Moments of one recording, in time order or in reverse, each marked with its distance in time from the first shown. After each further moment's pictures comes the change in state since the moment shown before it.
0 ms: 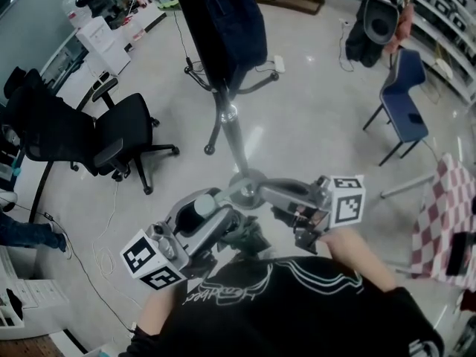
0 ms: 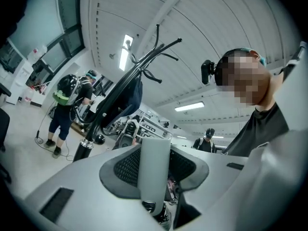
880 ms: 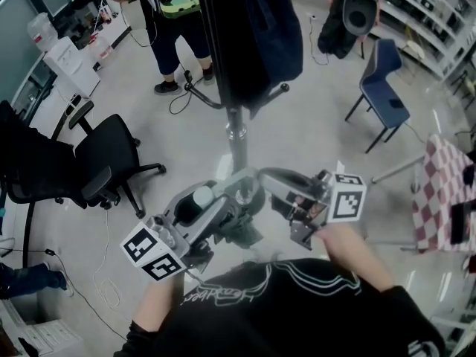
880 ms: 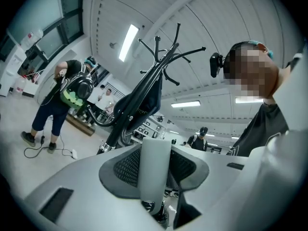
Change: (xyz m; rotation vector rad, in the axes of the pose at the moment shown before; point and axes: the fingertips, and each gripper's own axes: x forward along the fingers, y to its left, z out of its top) left arm -0.011 0.106 0.019 -0.043 0.088 -0.103; right arm 0.061 -0.044 0.040 -0.098 -0.174 -0.202
